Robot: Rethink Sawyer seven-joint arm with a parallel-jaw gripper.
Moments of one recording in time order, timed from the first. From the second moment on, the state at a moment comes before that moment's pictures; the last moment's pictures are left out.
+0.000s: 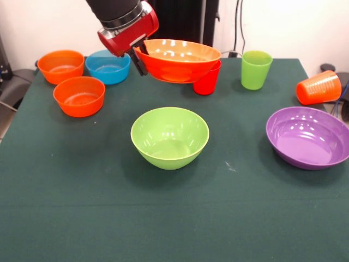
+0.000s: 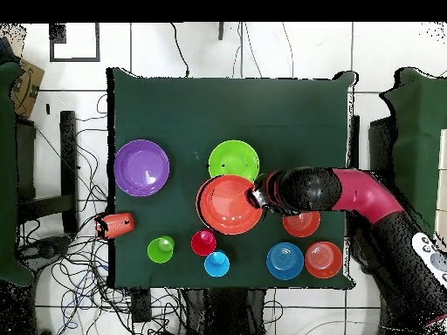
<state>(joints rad) -1.04 -0.61 0.84 1.81 -0.46 0.87 1.15</state>
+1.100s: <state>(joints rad) -1.04 -0.61 0.84 1.81 -0.46 0.87 1.15</state>
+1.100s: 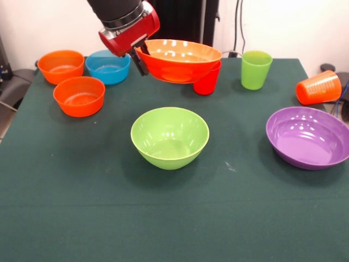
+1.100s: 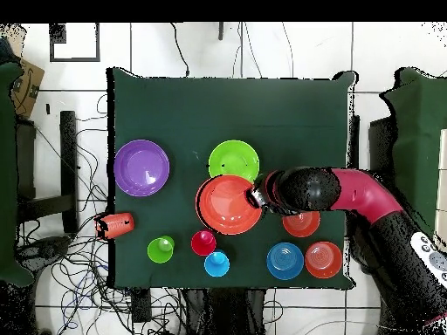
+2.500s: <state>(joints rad) -1.01 -0.61 0.84 1.81 -0.47 0.87 1.15</state>
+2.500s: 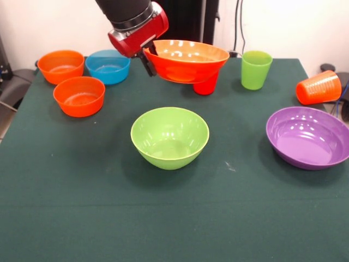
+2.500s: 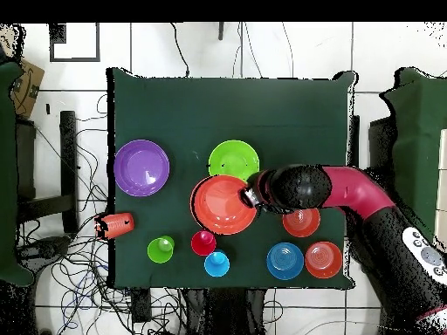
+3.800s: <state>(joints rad) -0.98 -0.59 0.83 1.81 -0.48 0.80 1.15</state>
